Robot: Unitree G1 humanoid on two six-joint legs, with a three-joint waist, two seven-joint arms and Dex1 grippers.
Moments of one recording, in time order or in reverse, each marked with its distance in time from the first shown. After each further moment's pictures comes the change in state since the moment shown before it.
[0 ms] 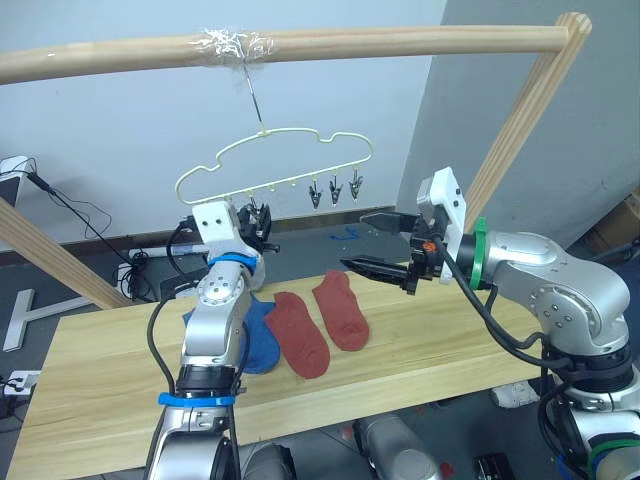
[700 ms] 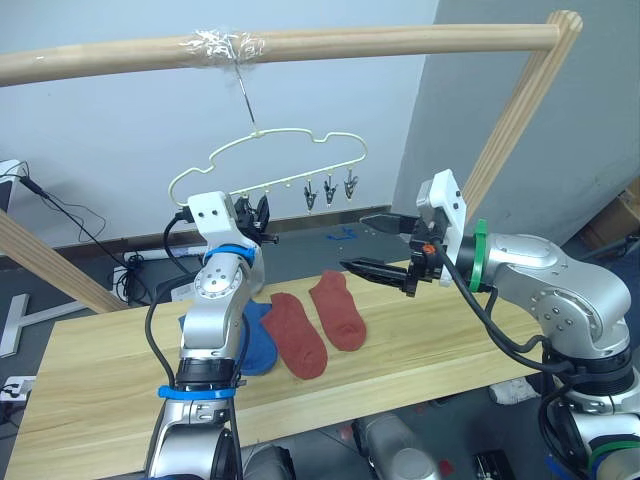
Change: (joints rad) left arm -0.023 0.000 0.012 -0.002 -0.003 0.008 0.000; right arm 0.009 0.000 0.000 -0.015 0.001 0.002 -0.014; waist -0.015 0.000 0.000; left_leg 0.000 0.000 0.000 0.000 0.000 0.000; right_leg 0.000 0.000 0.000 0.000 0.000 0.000
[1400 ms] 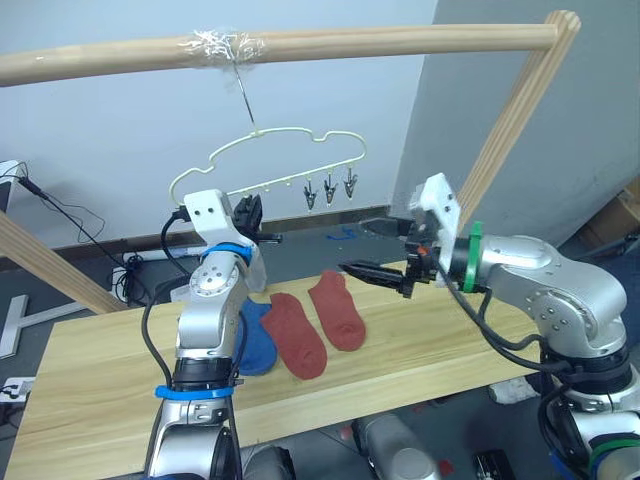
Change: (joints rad) left arm -0.006 0.012 0.029 -0.046 -0.056 0.098 -0.037; right arm -0.014 -0.021 0.101 0.041 -0.085 0.042 -0.051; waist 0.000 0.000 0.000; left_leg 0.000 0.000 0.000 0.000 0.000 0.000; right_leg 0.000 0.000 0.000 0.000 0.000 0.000
